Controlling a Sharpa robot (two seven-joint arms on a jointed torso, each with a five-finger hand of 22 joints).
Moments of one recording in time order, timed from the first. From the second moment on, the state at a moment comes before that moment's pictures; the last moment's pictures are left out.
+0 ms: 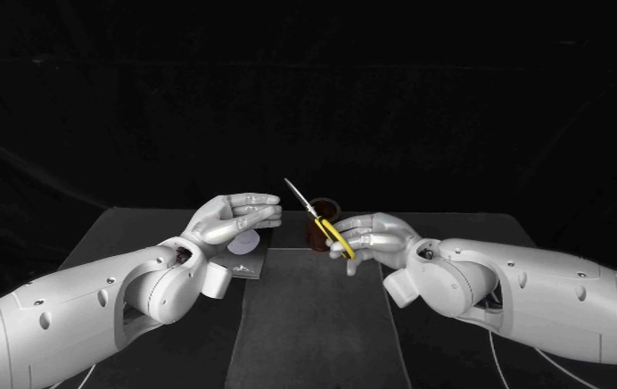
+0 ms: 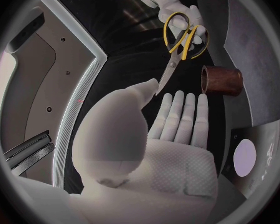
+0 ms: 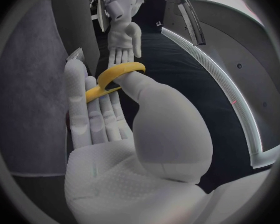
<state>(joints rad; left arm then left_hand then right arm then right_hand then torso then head) 1.19 -0.81 -0.08 1.46 -0.13 -0.18 0.47 1.36 -0.20 0.54 0.08 0.05 0.74 0.19 0.25 0.29 0.94 0.19 0.07 0.06 0.74 0.19 0.15 0.29 0.16 0.60 0.29 0.32 0.07 1.21 -0.84 -0.14 1.57 0.00 -0.22 0.20 1.35 -0.15 0.58 -0.18 0.23 0.83 0.18 0.50 0.33 1.16 0.17 0.06 0.06 1.13 0.13 0.19 0.40 0.14 1.27 0.12 0.66 0.39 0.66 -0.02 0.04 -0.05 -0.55</state>
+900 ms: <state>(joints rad) 1.20 -0.79 -0.08 1.48 -0.12 0.07 0.41 1.38 -0.19 0.34 0.09 0.05 0.69 0.18 0.22 0.27 0.88 0.19 0.07 0.07 0.63 0.18 0.08 0.22 0.16 0.42 0.29 0.17 0.05 1.10 -0.85 -0.14 1.57 0.22 0.17 0.24 1.35 -0.15 0.55 -0.15 0.24 0.82 0.18 0.50 0.33 1.17 0.17 0.06 0.07 1.14 0.12 0.18 0.42 0.14 1.28 0.11 0.62 0.36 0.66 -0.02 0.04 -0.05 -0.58</state>
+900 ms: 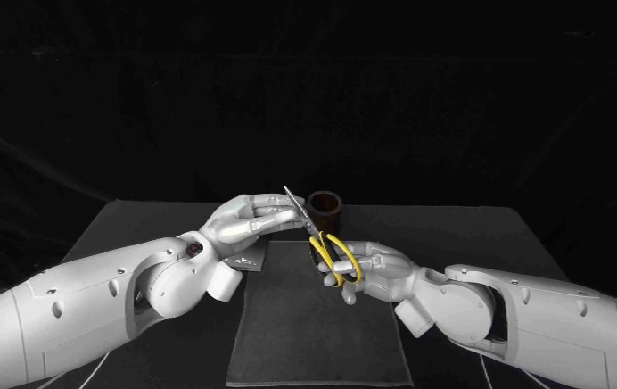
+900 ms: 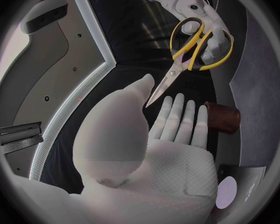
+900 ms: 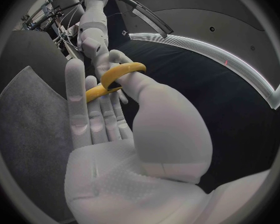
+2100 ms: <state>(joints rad) 1.20 -0.76 -0.07 1.46 -0.15 0.15 0.36 1.50 -0.09 0.38 0.10 0.05 0.88 0.16 0.27 0.27 1.07 0.17 0.07 0.07 0.85 0.16 0.14 0.26 0.17 0.64 0.28 0.21 0.07 1.09 -0.83 -0.13 1.54 0.22 0.22 0.23 1.35 -0.15 0.55 -0.15 0.24 0.82 0.18 0.49 0.34 1.17 0.17 0.06 0.07 1.14 0.11 0.18 0.42 0.14 1.28 0.11 0.62 0.36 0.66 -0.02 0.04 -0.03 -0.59</state>
